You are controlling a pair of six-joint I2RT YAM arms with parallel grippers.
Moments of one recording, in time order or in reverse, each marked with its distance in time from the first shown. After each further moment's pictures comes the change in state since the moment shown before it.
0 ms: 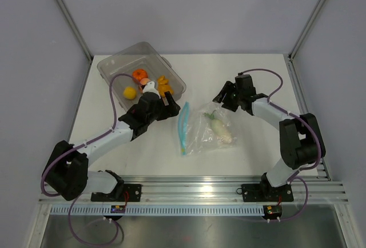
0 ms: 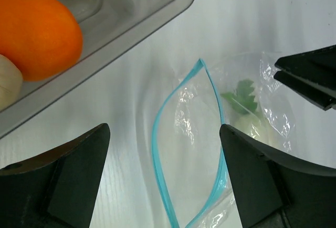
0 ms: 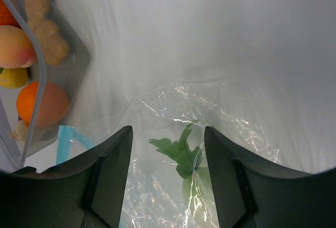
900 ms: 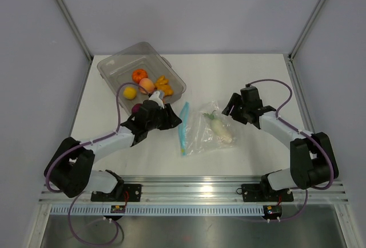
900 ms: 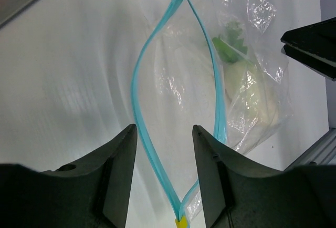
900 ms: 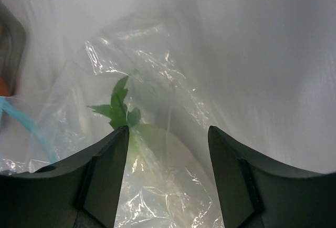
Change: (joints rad) left arm 0.000 0.014 -0.150 0.159 0.250 0.014; right arm 0.000 -0.217 -0.170 -0.099 0.151 -0.074
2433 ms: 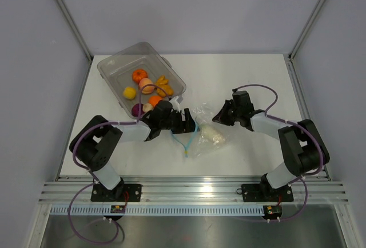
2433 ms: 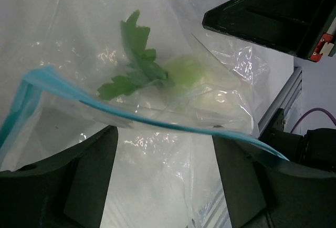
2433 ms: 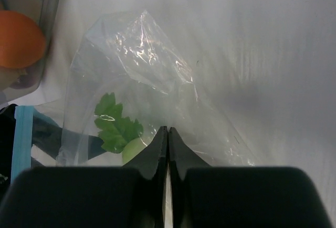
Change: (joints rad) left arm -0.063 0.322 0.082 0.201 0.294 -0.061; right arm 0.061 0.133 -0.085 0.242 -0.241 0.083
